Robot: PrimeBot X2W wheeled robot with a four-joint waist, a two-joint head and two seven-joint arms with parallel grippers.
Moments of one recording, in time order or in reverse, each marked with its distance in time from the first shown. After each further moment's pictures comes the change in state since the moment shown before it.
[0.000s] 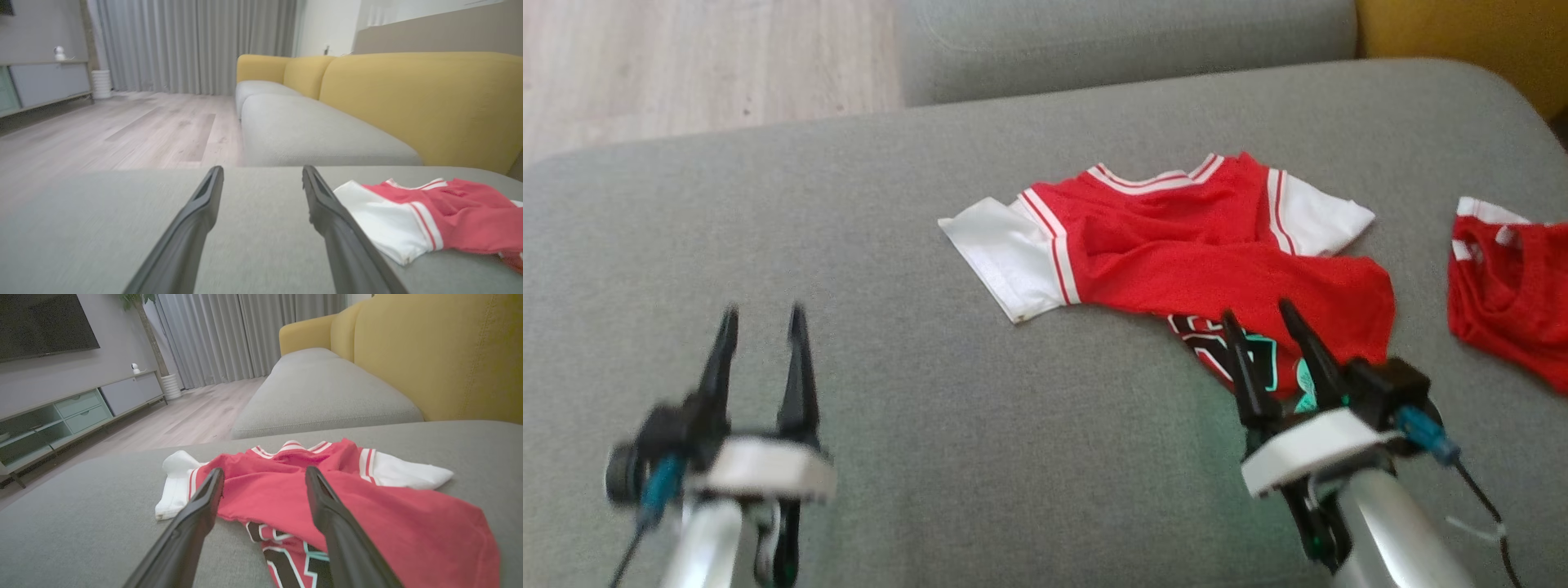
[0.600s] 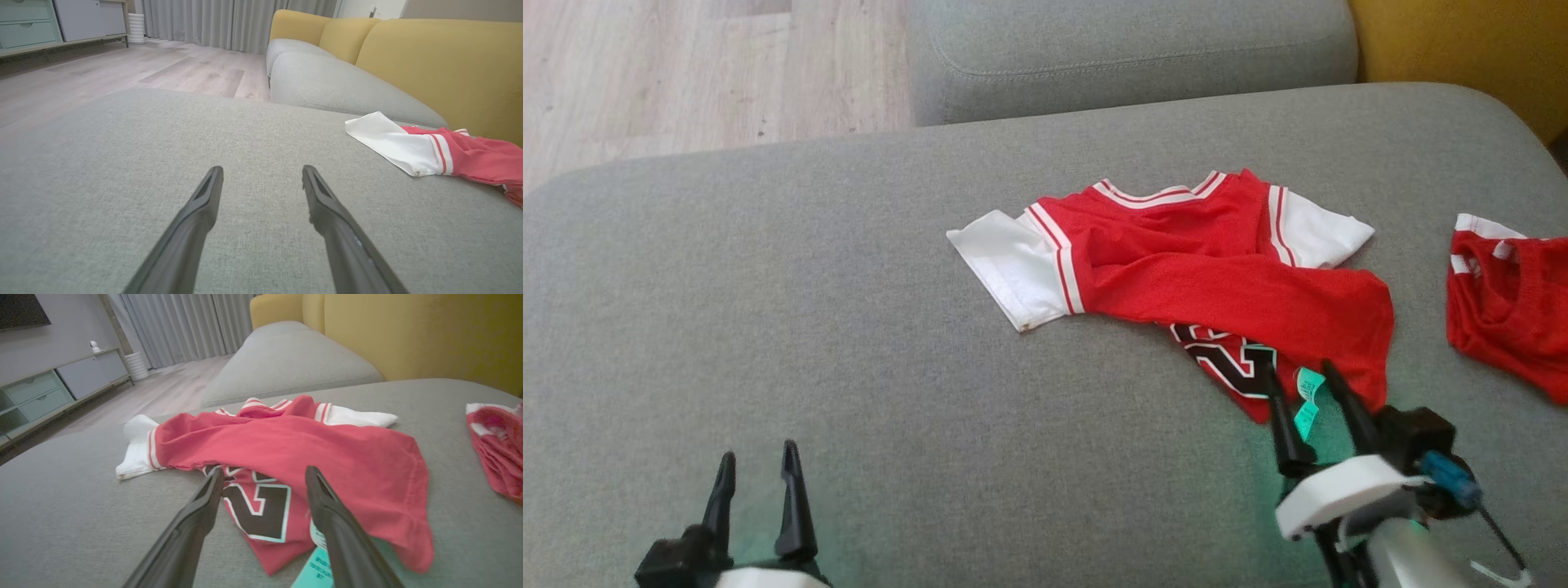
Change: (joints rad) left arm 0.316 -0.125 0.194 -0.054 0.071 -0.058 0.000; right arm 0.089 0.005 -0.104 0.077 -0.045 0.000 0.000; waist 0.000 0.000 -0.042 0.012
